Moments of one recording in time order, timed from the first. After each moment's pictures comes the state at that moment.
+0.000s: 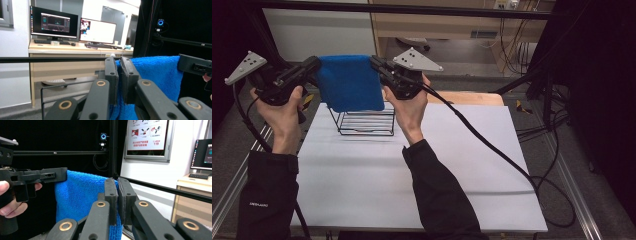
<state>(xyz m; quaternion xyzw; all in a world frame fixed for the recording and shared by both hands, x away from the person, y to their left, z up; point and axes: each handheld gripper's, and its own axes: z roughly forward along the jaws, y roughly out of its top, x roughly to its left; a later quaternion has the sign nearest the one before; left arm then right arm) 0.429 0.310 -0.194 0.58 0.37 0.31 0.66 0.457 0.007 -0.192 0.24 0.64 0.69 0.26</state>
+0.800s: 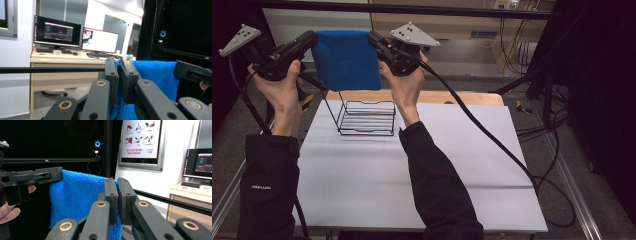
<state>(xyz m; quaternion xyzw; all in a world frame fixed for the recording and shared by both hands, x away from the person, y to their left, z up) 0.463 0.309 -0.160 0.55 0.37 0.32 0.68 0.491 0.014 -0.160 0.24 0.62 0.69 0.28</state>
